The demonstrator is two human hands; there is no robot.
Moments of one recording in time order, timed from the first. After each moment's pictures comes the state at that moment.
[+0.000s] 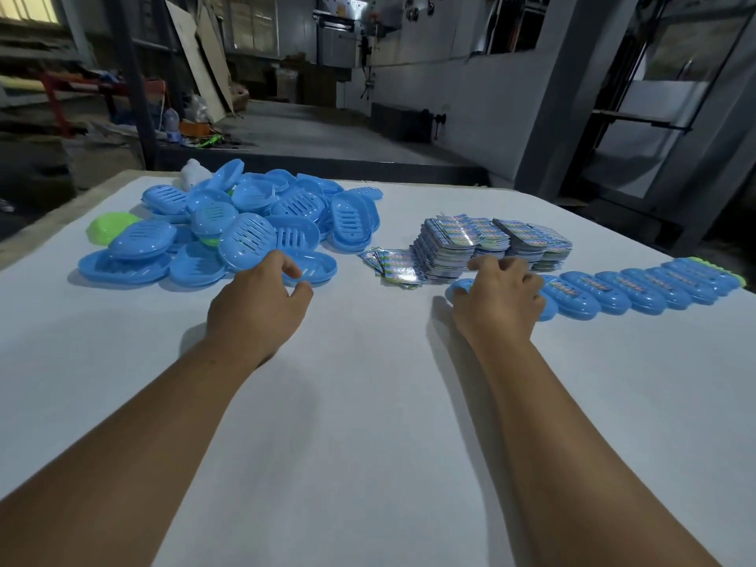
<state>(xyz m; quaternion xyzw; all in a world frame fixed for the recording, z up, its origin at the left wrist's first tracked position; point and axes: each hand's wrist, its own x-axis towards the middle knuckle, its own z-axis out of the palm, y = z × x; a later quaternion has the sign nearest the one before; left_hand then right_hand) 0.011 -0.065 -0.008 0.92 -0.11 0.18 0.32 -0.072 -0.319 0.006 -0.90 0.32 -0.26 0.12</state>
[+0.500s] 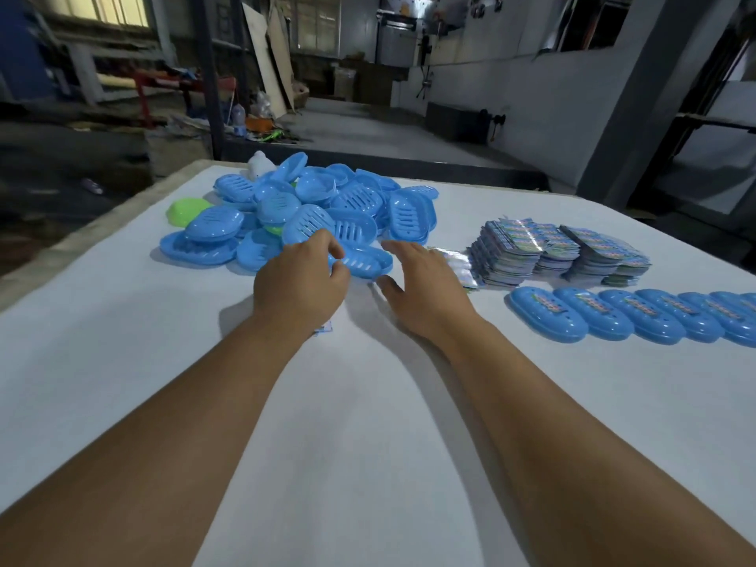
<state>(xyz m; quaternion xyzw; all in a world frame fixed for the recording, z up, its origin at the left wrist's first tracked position) 0.017 -0.051 0.000 0.92 -0.11 0.25 0.29 -0.013 -0.223 0.003 -0.96 -0.05 -0.21 0.19</state>
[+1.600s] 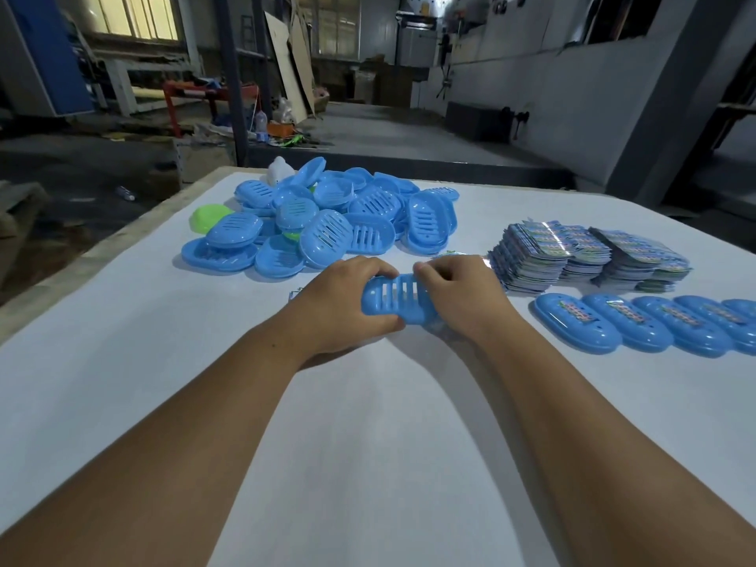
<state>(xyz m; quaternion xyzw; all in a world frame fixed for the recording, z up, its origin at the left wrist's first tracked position) 0.014 -0.048 0.000 0.90 -0.30 0.11 0.31 -0.004 -0.241 0.006 -0.91 0.03 -0.18 0.38</state>
